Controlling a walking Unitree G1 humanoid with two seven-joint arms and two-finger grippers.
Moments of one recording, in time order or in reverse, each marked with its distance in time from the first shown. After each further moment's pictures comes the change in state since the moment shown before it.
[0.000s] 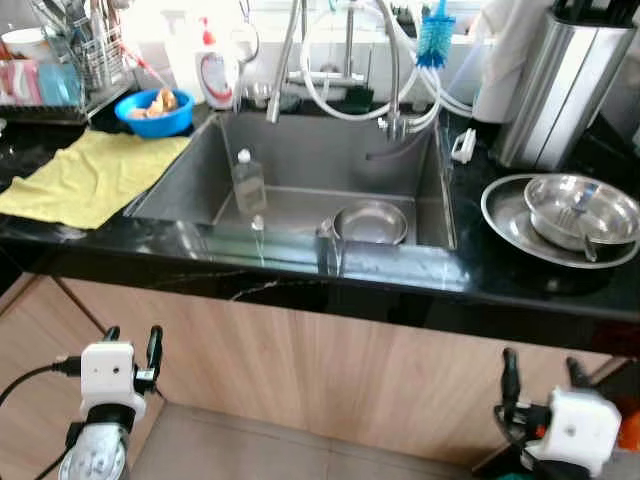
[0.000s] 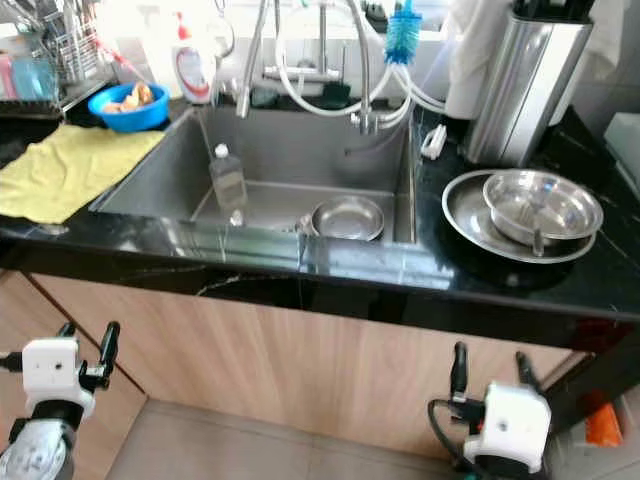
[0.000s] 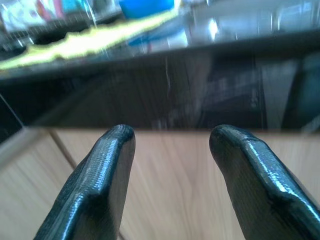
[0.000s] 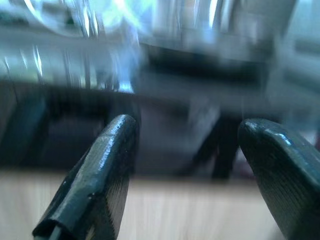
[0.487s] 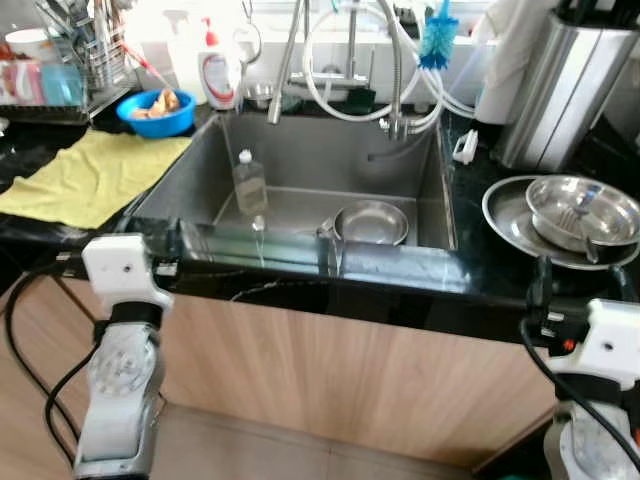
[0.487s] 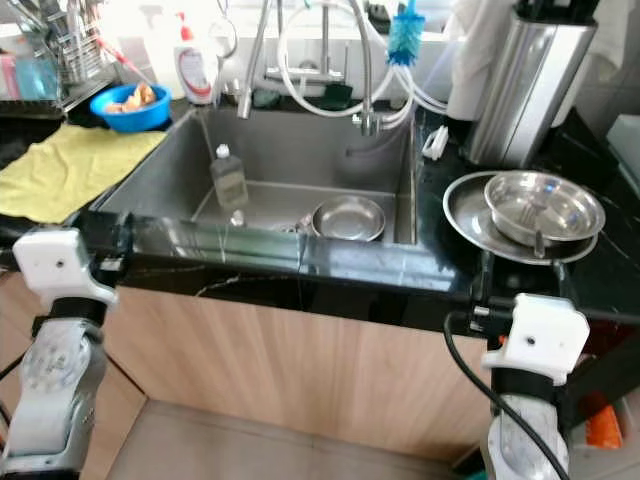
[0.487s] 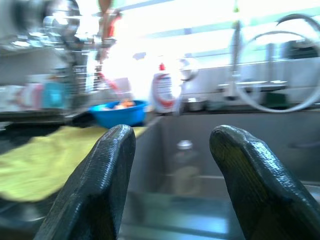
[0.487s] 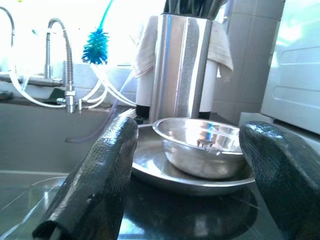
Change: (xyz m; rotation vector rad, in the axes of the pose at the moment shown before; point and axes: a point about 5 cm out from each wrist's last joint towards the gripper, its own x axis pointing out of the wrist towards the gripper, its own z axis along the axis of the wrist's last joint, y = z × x) left arm 0.058 -0.041 0.097 -0.171 -0.292 -0.044; right arm 0.047 -0.008 0.057 0.029 -0.154 -0.089
